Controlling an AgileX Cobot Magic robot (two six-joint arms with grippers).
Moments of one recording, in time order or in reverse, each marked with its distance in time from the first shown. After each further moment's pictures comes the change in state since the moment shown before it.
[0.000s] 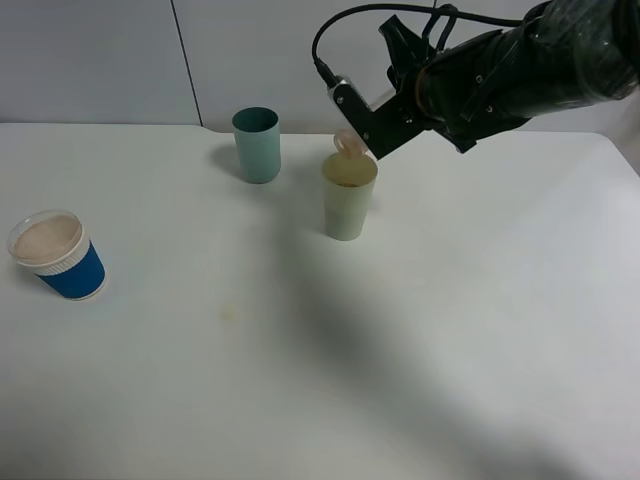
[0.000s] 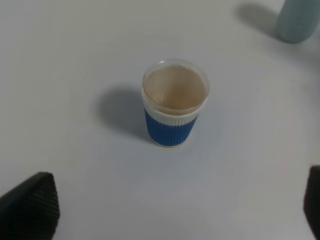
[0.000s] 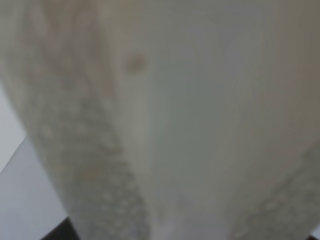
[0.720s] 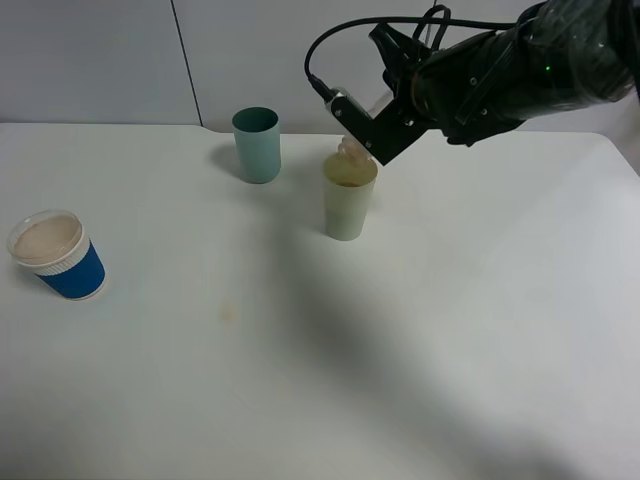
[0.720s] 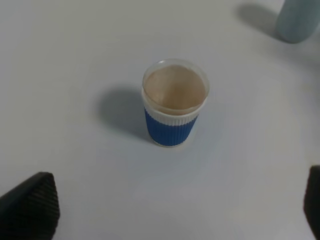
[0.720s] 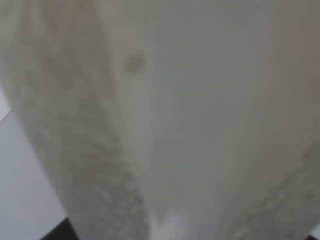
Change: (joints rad) left arm 0.000 0.000 0.000 0.000 0.000 0.000; right arm 0.007 0.000 0.000 0.000 0.043 -0.119
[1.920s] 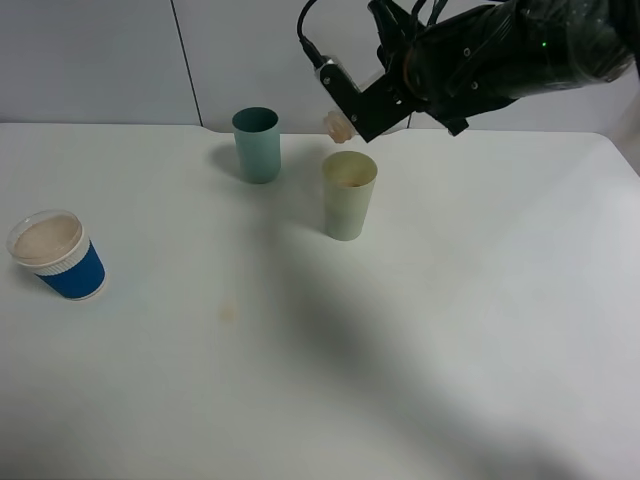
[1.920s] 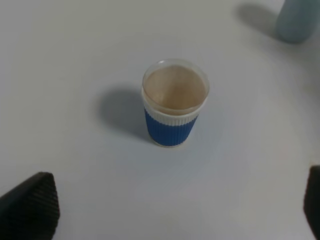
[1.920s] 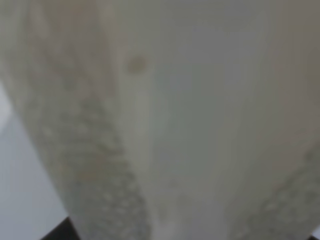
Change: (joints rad) left arm 0.000 0.000 0.000 0.000 0.000 0.000; right arm 0.033 0.000 -0.073 0.060 0.005 0.018
